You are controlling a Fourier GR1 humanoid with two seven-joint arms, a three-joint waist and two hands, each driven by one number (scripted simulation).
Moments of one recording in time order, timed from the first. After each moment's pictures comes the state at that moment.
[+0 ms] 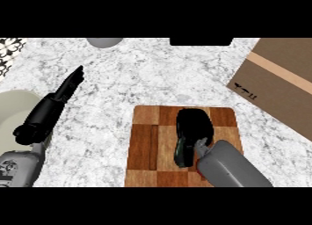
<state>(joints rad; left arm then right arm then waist) -0.21 0.31 -0.05 -1.53 -0.07 -0.16 -0.08 -0.47 -0.14 0.61 -1.29 0.75 0.28 0.72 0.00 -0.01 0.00</state>
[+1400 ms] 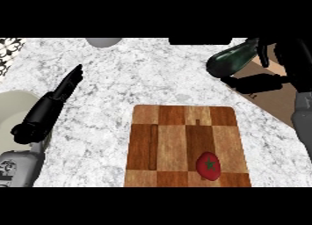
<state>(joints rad) -0.22 0.29 -0.03 -1.55 -0.08 -0.18 -0.06 -0.60 -0.45 0.09 -1.58 0.68 0.04 0.28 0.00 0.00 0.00</state>
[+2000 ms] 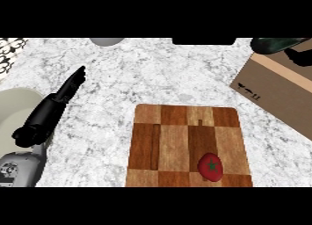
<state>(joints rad) -0.21 0.27 -0.03 -1.57 -0.10 -0.20 -0.06 -0.73 -0.63 -0.09 -1.12 0.69 0.08 0.09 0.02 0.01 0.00</state>
